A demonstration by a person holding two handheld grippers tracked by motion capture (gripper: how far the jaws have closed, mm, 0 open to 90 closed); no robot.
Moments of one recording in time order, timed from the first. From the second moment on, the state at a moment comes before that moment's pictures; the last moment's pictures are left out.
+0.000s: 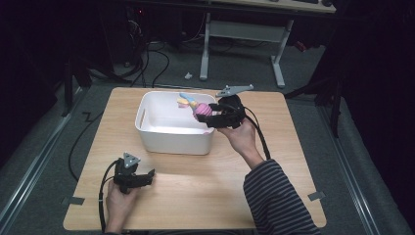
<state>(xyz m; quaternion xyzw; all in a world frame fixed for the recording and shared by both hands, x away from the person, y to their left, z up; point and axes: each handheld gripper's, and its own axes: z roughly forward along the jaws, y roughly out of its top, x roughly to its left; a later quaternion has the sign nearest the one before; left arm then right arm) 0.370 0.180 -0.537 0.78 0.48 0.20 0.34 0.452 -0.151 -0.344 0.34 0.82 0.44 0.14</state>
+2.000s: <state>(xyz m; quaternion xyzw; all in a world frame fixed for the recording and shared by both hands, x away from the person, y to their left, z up) 0.369 0.180 -0.537 0.78 0.48 0.20 0.34 0.437 -0.164 -0.385 0.36 0.80 0.45 0.13</state>
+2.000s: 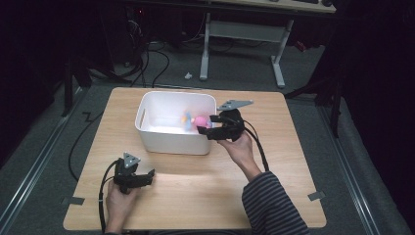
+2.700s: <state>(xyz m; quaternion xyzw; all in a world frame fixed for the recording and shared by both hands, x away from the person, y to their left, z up) 0.369 0.180 -0.537 0.78 0.48 0.20 0.34 0.386 -0.274 -0.409 0.45 0.74 0.46 0.19</state>
